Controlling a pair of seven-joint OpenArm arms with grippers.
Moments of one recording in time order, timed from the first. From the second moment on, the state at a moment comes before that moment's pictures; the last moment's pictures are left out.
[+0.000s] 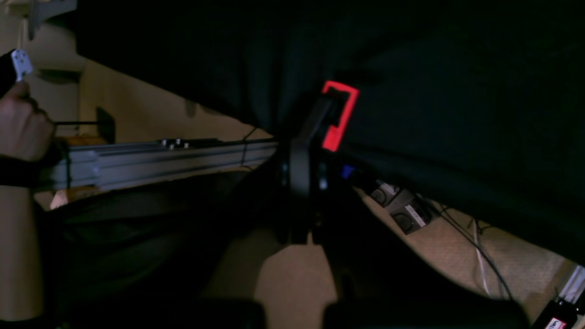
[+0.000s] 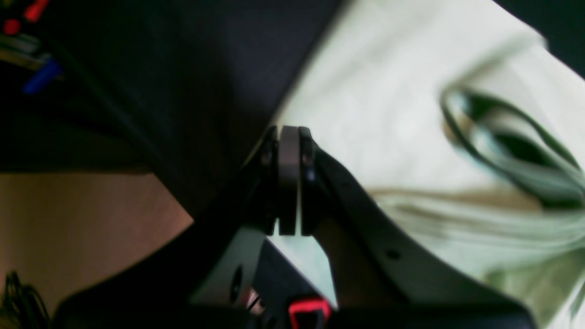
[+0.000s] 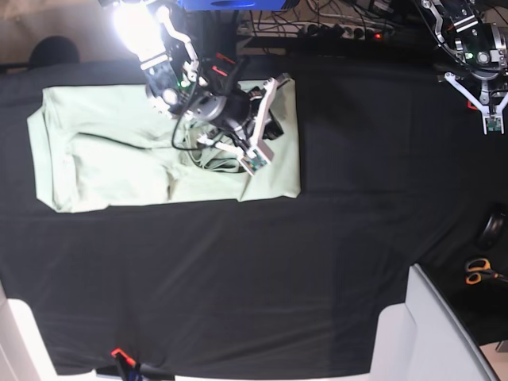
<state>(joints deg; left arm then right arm) 23.0 -3.3 -42.5 101.8 24.3 -15.6 39.3 -12.4 -3.4 -22.0 88.9 6.4 20.9 -38.6</state>
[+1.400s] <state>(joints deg) 22.4 -3.2 -42.2 100.6 24.3 -15.8 39.1 -17.5 7.8 -19.4 95.3 7.2 -20.0 -40.6</state>
